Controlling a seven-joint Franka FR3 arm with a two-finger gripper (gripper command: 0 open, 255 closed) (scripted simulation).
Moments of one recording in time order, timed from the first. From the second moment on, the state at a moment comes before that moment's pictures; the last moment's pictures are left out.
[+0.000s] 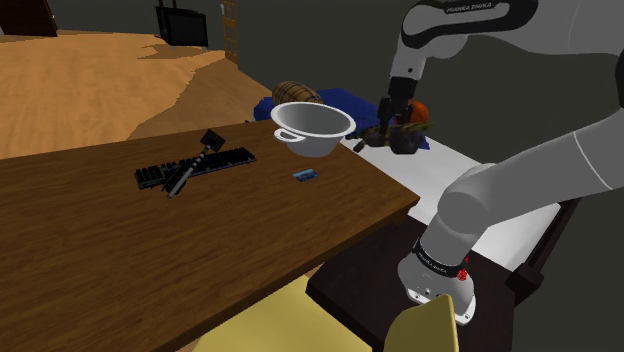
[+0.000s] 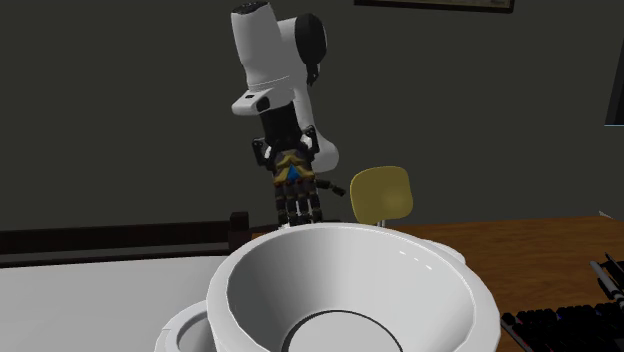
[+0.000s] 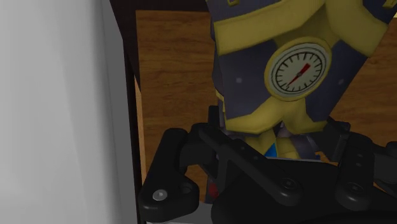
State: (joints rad) arm -0.17 -0.60 -0.31 -2.42 0.02 1.57 -0.12
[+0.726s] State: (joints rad) arm -0.16 -0.58 -0.30 -2.28 0.03 1.45 -0.10
